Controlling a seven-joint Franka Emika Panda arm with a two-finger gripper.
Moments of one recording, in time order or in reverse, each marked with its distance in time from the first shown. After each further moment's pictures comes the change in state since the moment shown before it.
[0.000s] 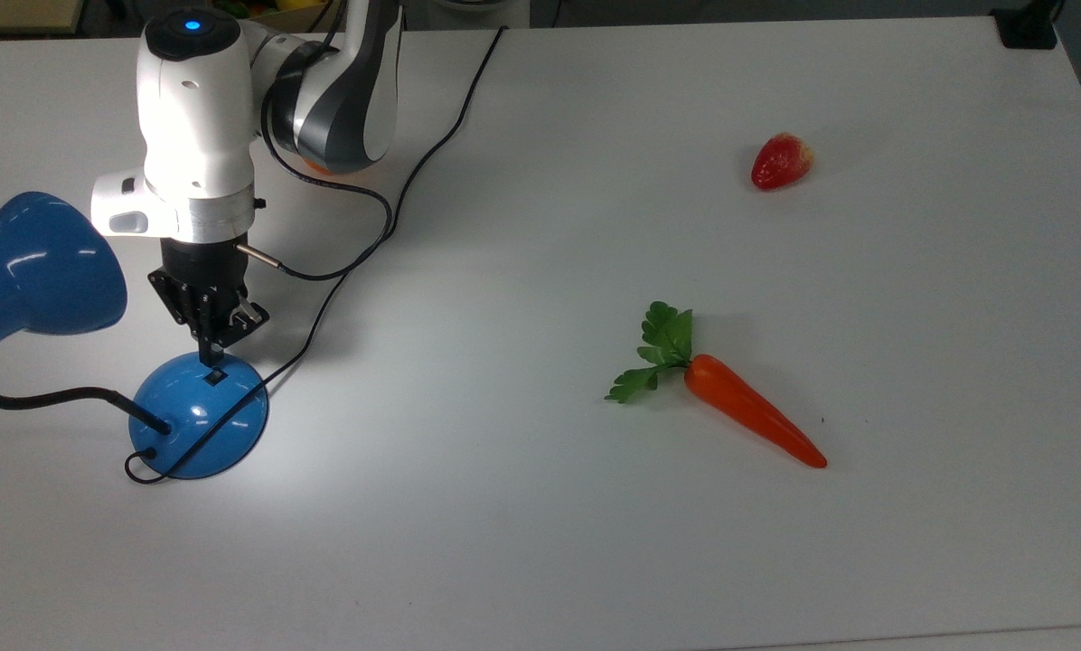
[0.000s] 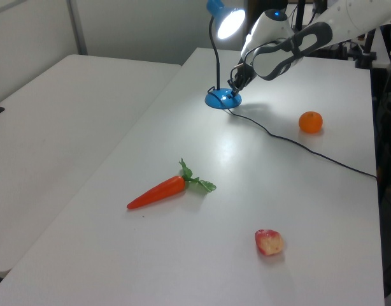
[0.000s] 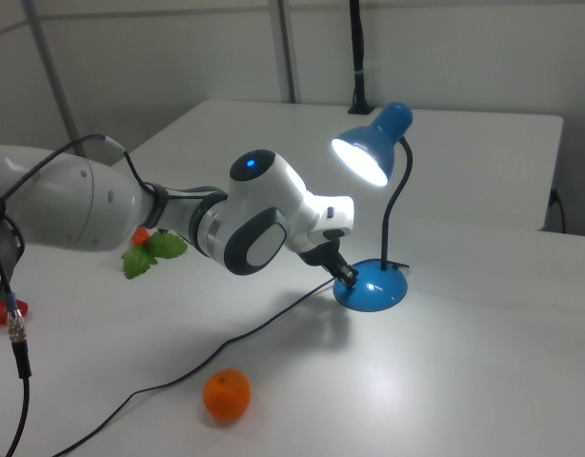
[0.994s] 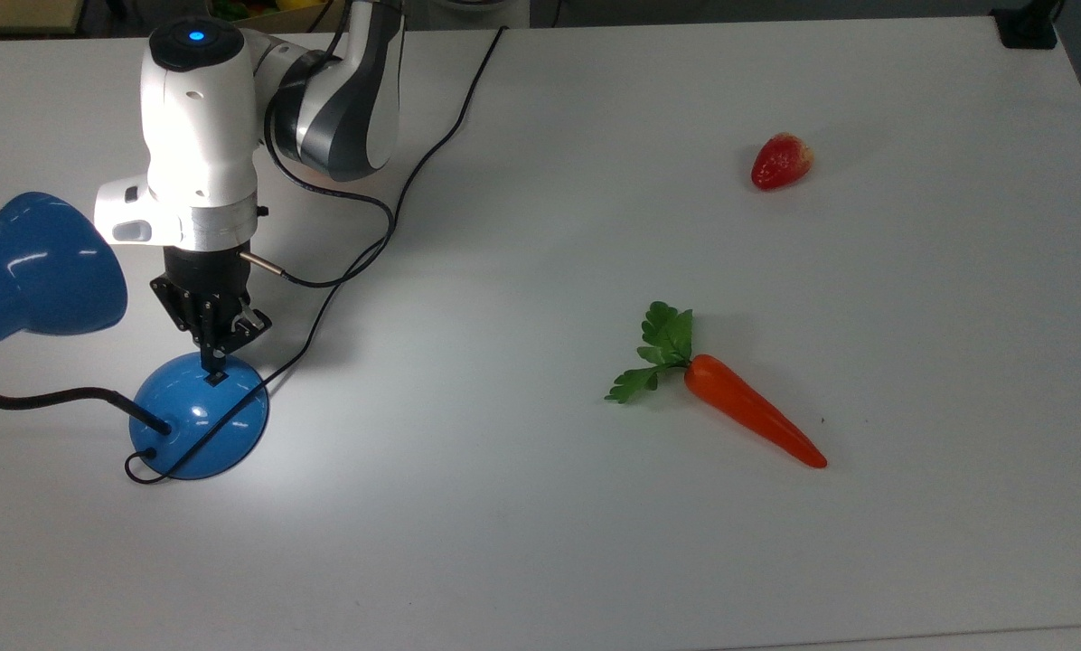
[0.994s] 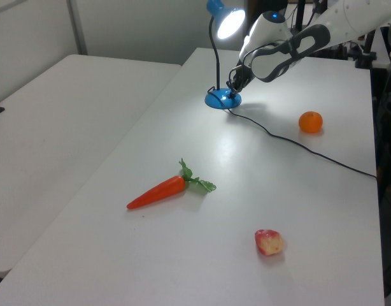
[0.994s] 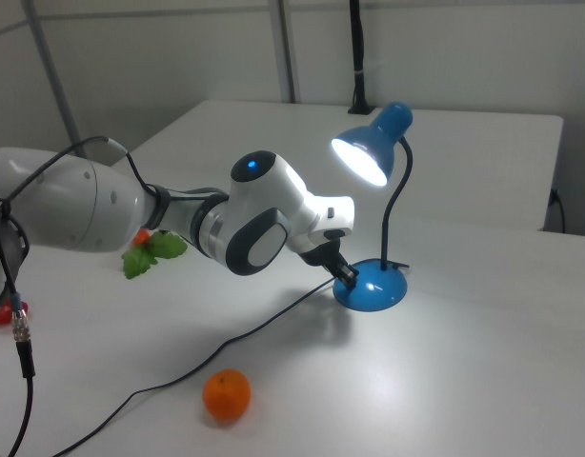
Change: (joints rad) arm 0.002 0.019 0.000 0.019 0.000 0.000 0.000
